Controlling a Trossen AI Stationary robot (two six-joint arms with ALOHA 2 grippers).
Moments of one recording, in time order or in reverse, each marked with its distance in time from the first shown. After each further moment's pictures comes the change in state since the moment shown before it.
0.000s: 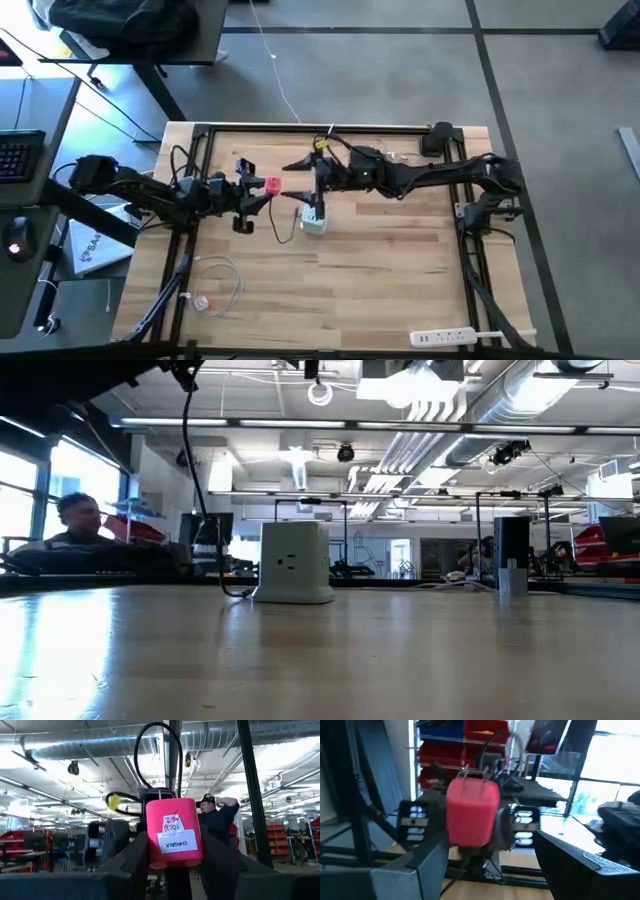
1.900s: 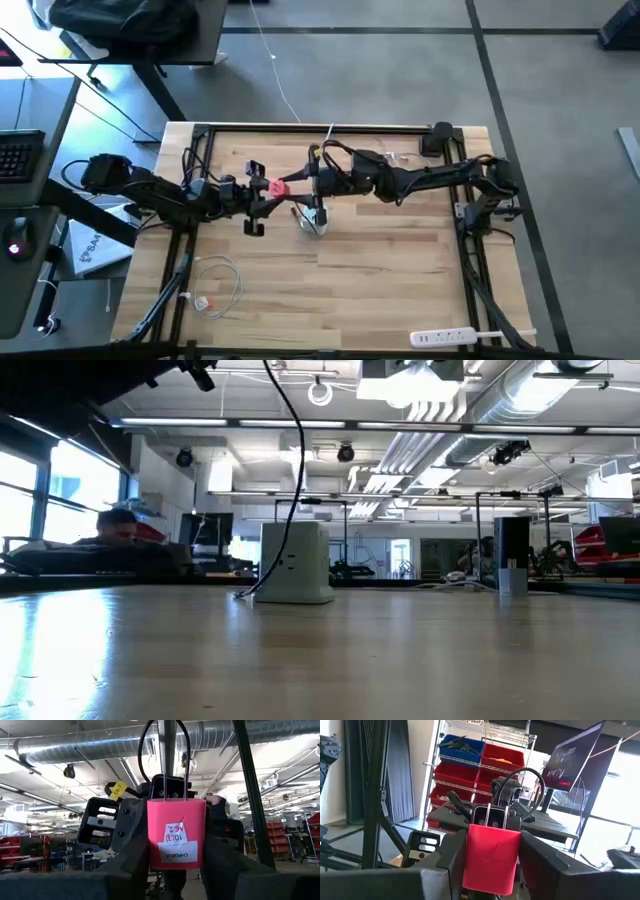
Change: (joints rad) left arm 0.004 0.161 0.062 0.088 -0.004 0.013; right arm 0.016 0.019 0.001 0.060 -0.050 -0.125
